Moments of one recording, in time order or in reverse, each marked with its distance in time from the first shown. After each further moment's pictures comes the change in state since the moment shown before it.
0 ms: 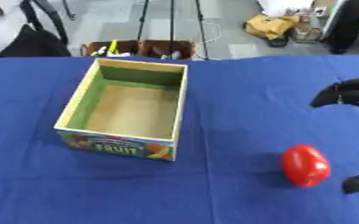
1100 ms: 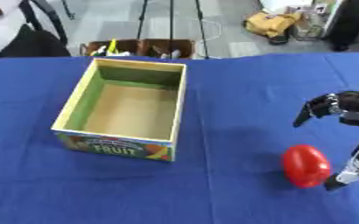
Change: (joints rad) left arm 0.000 0.000 -0.006 0.000 0.002 -0.005 -0.013; right arm -0.086 0.115 0.060 0.201 -0.040 0.000 0.110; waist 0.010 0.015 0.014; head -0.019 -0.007
